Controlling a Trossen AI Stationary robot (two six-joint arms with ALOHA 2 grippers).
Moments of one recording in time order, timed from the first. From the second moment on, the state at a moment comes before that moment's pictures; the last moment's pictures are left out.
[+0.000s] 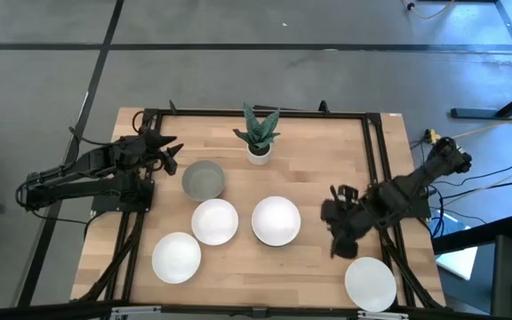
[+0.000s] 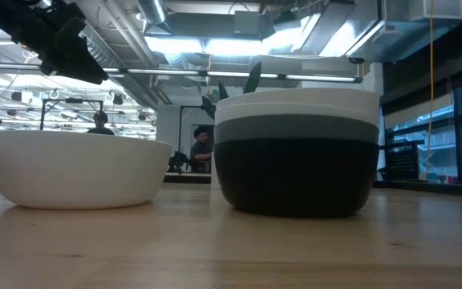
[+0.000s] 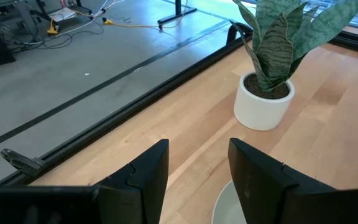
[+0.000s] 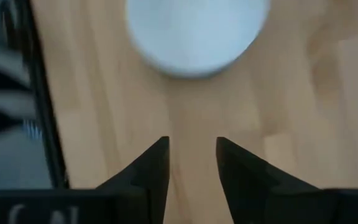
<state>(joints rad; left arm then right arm) 0.31 0.37 0.51 -0.61 -0.42 -0.22 0.59 1.44 1.48 -1.30 0.18 0.78</state>
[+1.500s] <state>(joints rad) 0.31 0.37 0.51 -0.61 -0.40 -0.26 1.01 1.71 1.19 -1.13 -0.07 0.86</state>
